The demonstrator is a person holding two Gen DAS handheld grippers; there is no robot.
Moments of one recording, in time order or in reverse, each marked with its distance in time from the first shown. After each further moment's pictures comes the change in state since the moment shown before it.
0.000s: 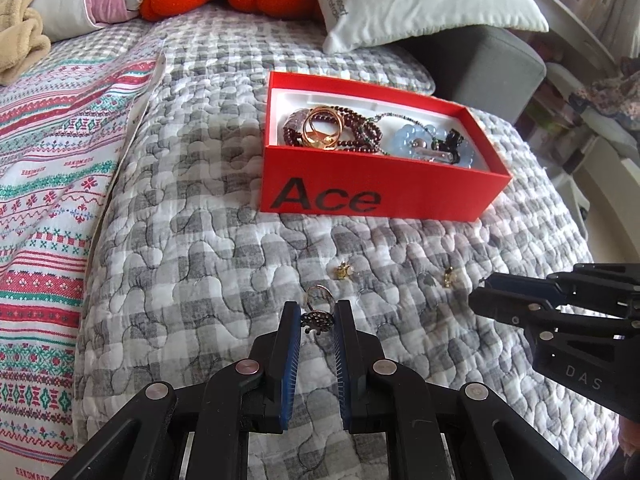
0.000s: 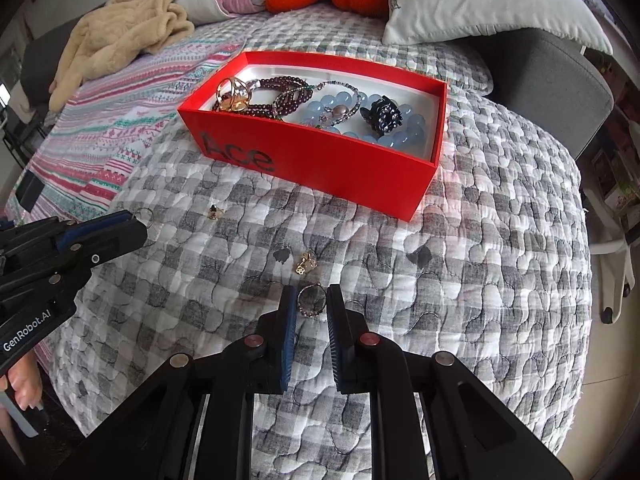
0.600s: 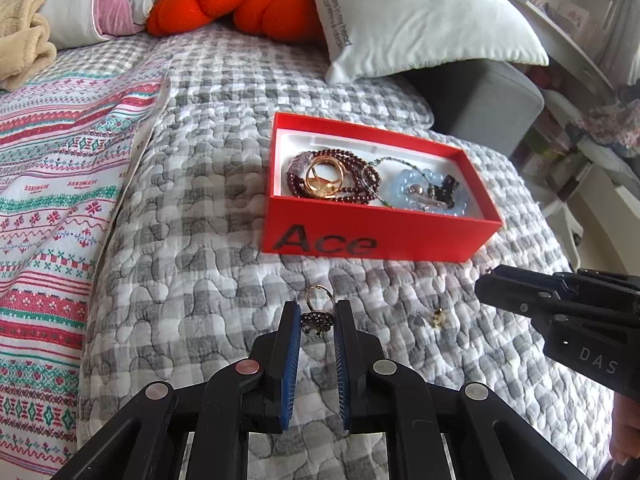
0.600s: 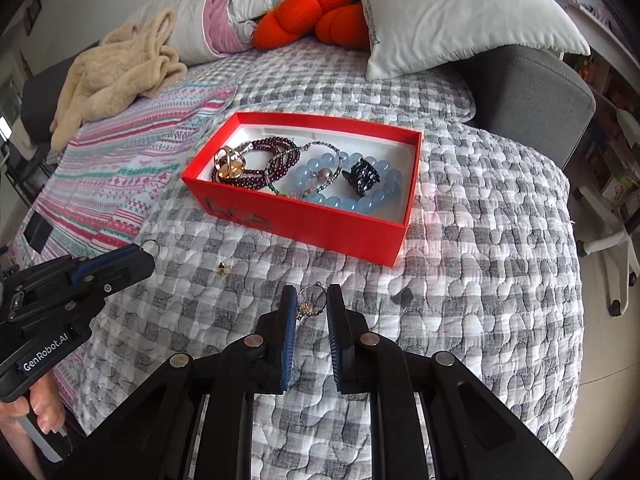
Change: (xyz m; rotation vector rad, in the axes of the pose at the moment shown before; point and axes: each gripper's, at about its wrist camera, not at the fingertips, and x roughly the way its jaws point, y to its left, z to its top) left arm -0.008 0.005 0.017 -0.040 -0.058 -0.016; right arm -0.026 -0.010 0.023 0.075 -0.112 0.020
